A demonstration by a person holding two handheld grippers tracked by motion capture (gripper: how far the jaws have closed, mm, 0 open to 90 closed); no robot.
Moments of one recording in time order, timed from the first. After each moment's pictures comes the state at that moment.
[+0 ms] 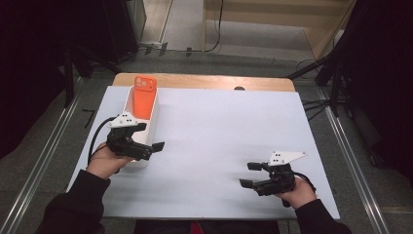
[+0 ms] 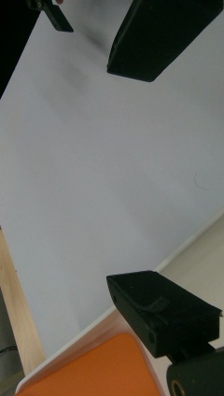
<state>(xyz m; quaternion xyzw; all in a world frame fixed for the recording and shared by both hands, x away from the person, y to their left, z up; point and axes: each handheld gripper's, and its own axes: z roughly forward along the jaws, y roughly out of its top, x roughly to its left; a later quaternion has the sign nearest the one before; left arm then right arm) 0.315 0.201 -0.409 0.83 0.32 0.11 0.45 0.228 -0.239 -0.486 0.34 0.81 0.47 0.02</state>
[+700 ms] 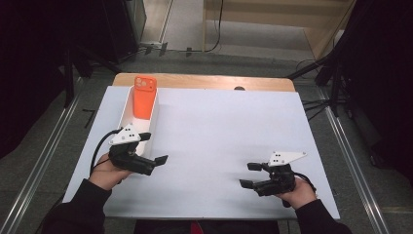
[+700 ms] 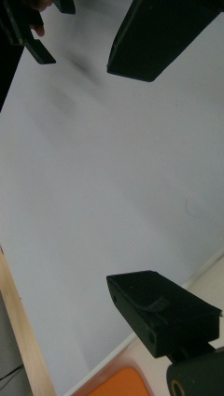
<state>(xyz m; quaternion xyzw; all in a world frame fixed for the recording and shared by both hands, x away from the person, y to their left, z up) 0.286 0.194 -0.420 0.83 0.28 0.11 0.46 0.227 -0.239 -0.486 0.34 0.81 0.47 0.02</state>
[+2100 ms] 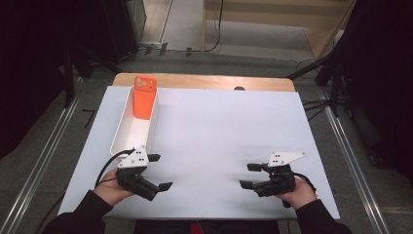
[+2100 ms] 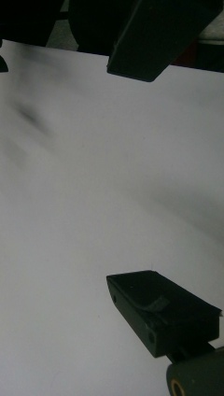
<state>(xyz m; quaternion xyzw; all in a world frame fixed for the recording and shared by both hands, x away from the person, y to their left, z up) 0.254 0.184 -0.452 0.87 0.21 0.05 0.44 0.227 -0.239 -0.486 0.33 0.82 0.47 0.01</state>
